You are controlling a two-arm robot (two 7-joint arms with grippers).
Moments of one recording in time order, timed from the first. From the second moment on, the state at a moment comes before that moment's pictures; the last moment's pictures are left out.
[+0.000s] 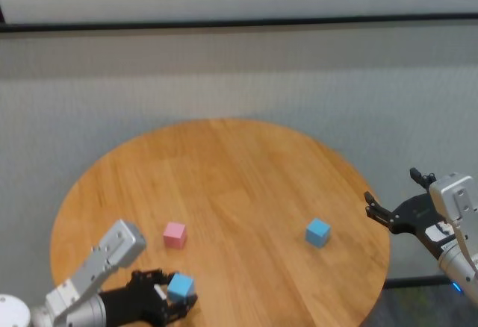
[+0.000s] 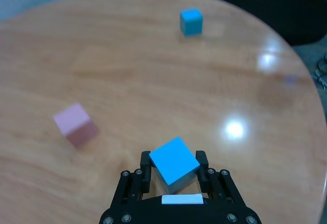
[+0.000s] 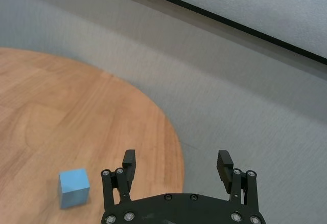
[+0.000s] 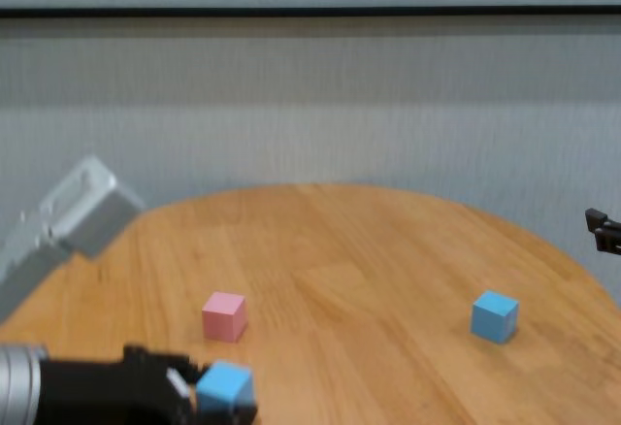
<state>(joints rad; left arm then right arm) -0.24 0.54 0.51 -1.41 -0.28 0.11 -0.59 0.20 0.60 -0.45 -1.41 0.25 -0.12 -0.03</state>
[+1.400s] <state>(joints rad) -0.49 0.35 0.57 -1.27 -0.23 0.13 -0.54 0.20 0.60 -0.45 -1.41 0.25 -0.12 -0.03</state>
